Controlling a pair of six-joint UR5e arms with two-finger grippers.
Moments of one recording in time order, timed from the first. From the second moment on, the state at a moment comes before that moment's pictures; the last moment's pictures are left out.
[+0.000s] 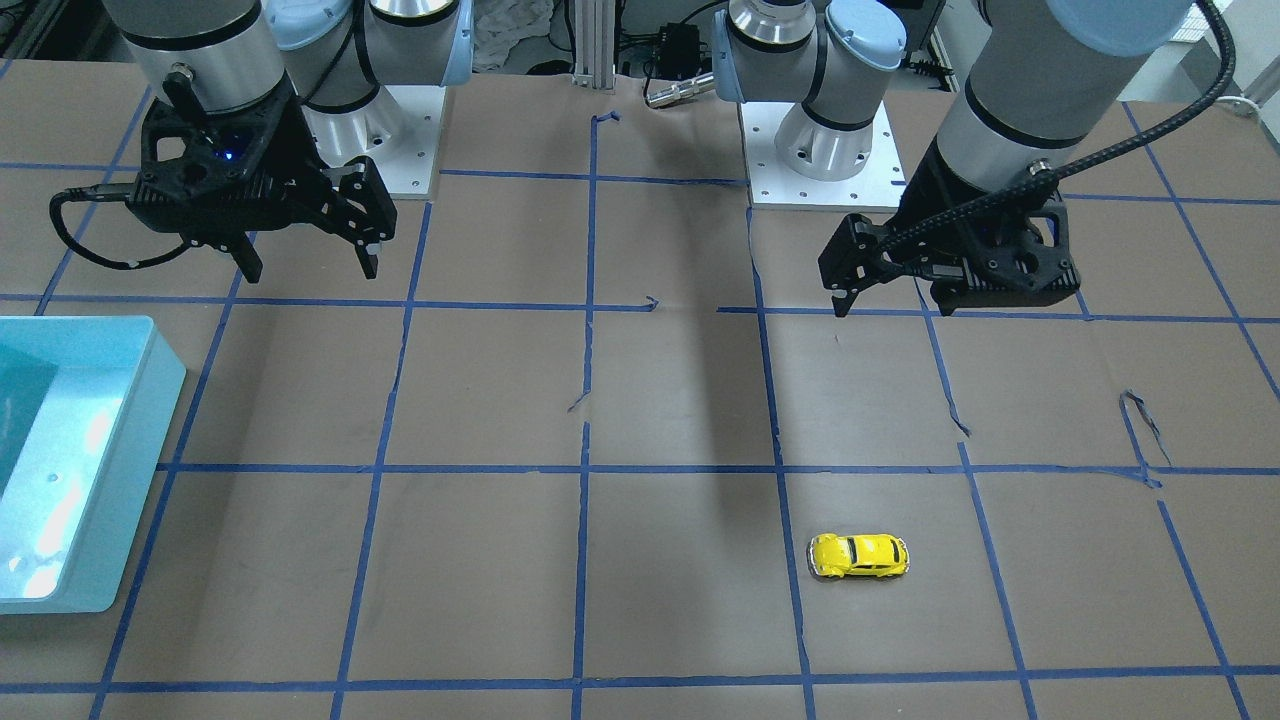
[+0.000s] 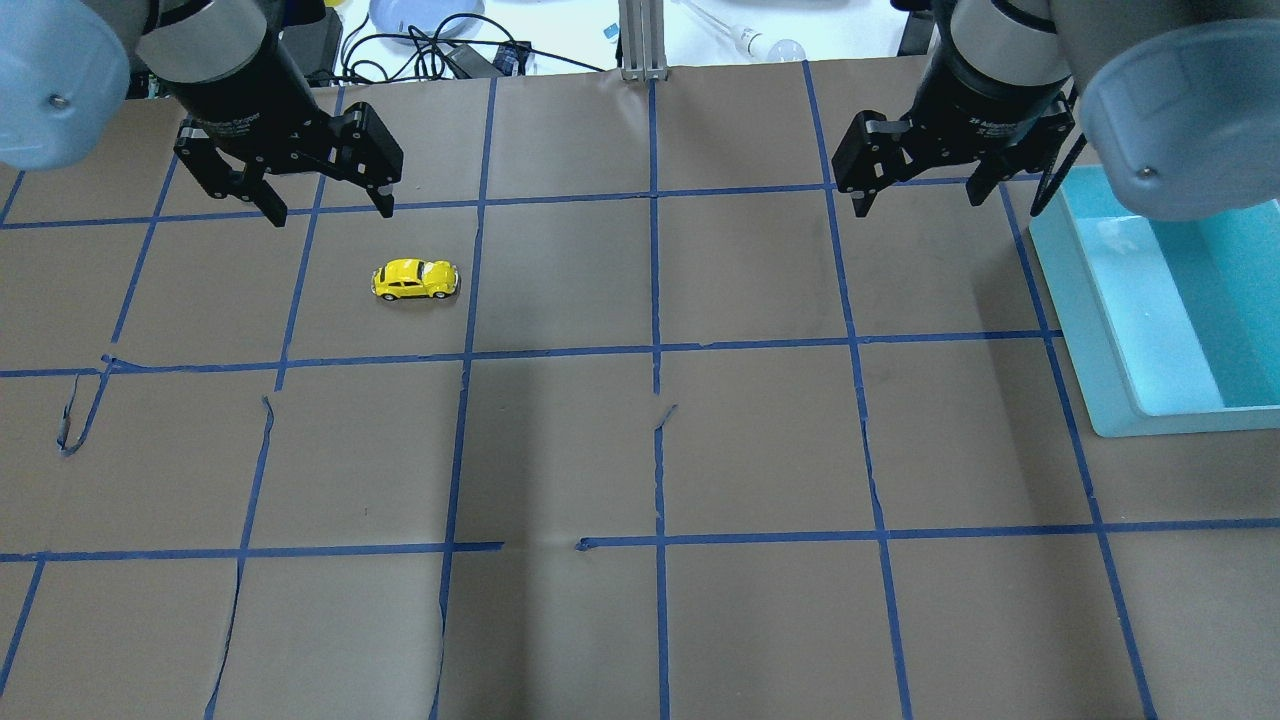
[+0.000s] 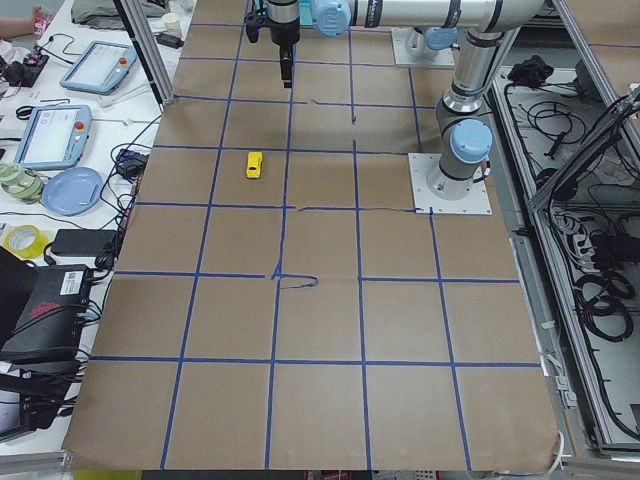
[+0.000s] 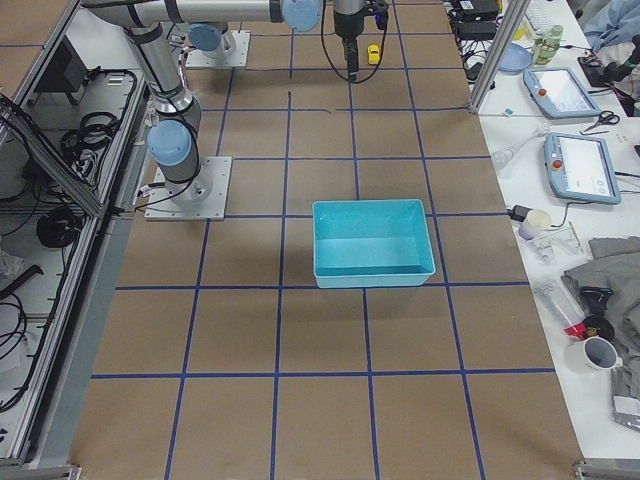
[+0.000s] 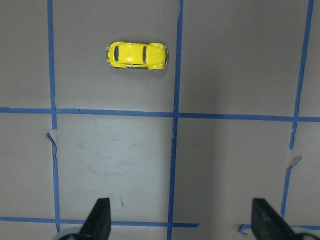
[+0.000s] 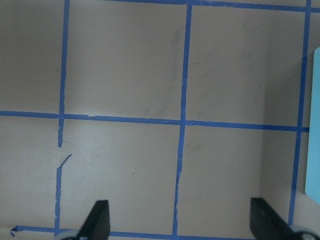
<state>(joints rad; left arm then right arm) -1.54 -1.66 -1.48 -1.58 1.57 -0.01 1.61 -1.58 1.59 -1.70 -1.57 -0.03</state>
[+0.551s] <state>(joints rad) -1.54 -1.67 -1.48 -1.58 1.55 -0.02 1.61 -1.58 1.59 -1.70 -1.57 -0.03</state>
